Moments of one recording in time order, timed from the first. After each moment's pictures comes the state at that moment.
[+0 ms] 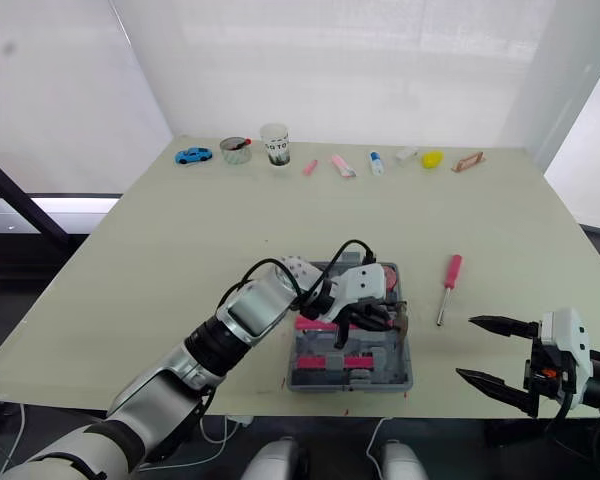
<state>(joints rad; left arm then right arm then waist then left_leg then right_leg) -0.78 0.29 -0.64 0.11 0.00 0.60 -1.13 0.23 -0.80 -0.37 -0.19 0.62 0.13 1.30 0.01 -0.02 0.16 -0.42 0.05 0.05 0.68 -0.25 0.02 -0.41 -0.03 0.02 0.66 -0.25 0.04</state>
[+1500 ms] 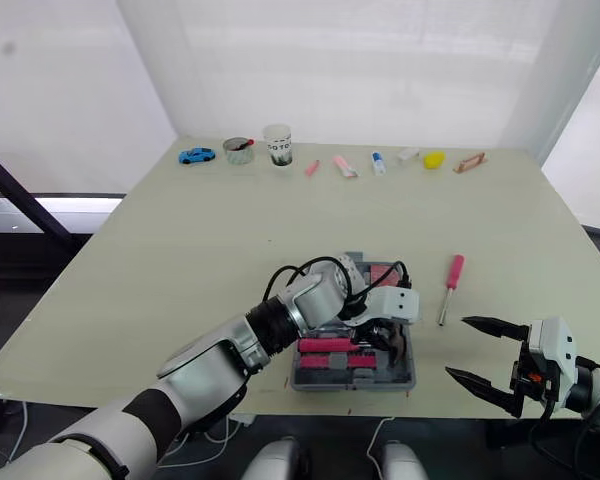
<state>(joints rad) -1.02 0.09 -0.83 0.49 0.23 0.58 -1.22 0.25 -0.70 -0.32 -0.20 0.57 0.03 1.24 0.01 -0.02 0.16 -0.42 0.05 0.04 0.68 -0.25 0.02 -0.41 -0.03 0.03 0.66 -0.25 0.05</state>
